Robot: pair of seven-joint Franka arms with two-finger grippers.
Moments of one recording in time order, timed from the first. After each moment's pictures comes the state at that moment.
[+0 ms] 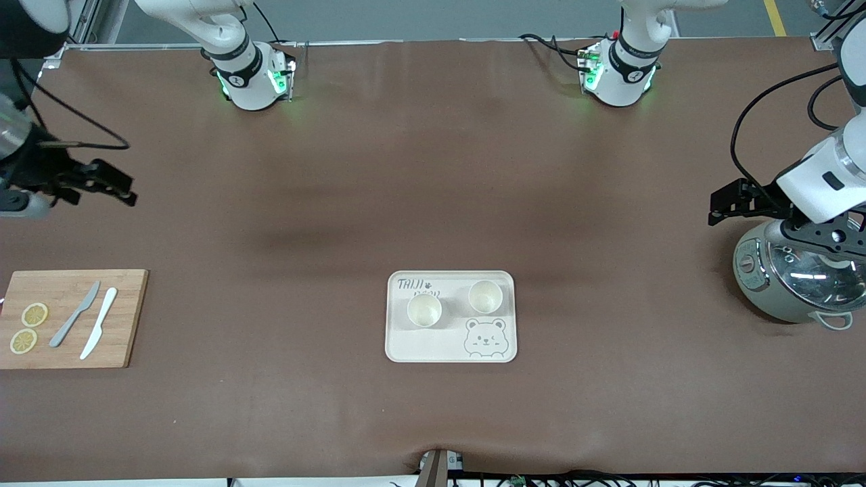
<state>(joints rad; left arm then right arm) -0.09 0.17 0.01 -1.45 -0.02 1.63 0.18 0.08 -0.01 -0.12 -1.67 0.02 1.69 0.02</state>
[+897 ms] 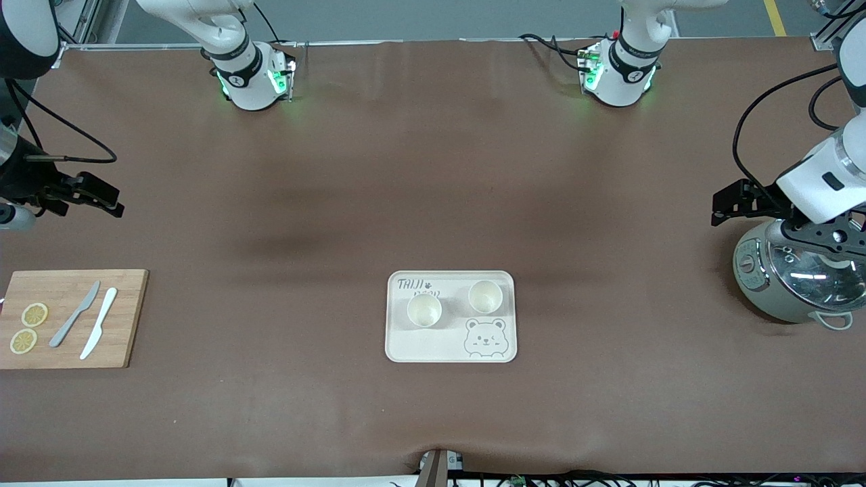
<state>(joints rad) -0.09 0.17 0.01 -1.45 -0.01 1.63 0.18 0.06 0.01 -0.11 -1.68 0.02 1.73 -0.01</state>
